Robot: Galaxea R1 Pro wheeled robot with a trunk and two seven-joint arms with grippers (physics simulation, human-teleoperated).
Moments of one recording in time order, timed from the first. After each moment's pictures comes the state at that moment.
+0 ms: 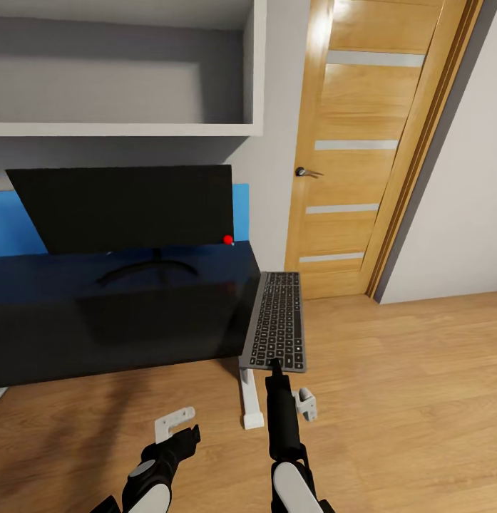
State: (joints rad) left arm -0.27 0.26 -0.79 -1.43 1.06 0.15 0.94; right arm -0.18 0.16 0.53 -1.33 -1.31 -0.59 -0.03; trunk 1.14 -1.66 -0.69
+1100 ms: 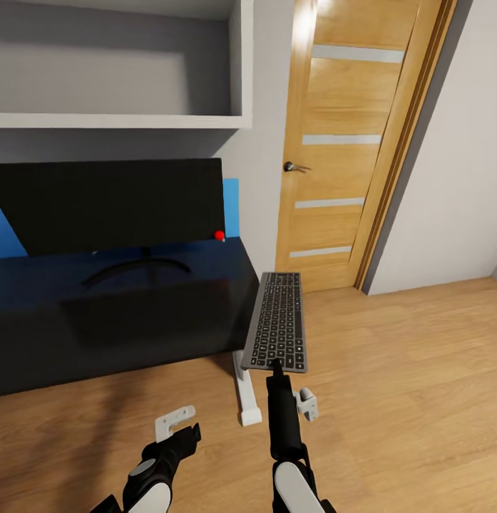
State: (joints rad) left arm -0.27 0.25 -0.78 -1.44 1.06 0.14 0.94; right arm -0.18 0.16 0.53 -1.33 -1.31 -0.59 -0.03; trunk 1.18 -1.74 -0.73
